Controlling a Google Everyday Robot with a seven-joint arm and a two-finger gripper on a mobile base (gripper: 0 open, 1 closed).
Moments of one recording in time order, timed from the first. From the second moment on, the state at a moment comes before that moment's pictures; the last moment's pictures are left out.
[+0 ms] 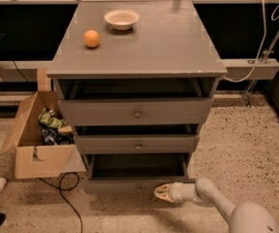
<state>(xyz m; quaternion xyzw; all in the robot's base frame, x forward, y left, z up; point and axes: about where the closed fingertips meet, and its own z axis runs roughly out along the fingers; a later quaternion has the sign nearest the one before) 0.566 -0.113 0.142 -0.58 0.65 0.25 0.41</state>
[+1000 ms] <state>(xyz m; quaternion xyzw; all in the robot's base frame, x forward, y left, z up) 0.587 -0.117 0.144 -0.57 0.65 0.25 0.44</state>
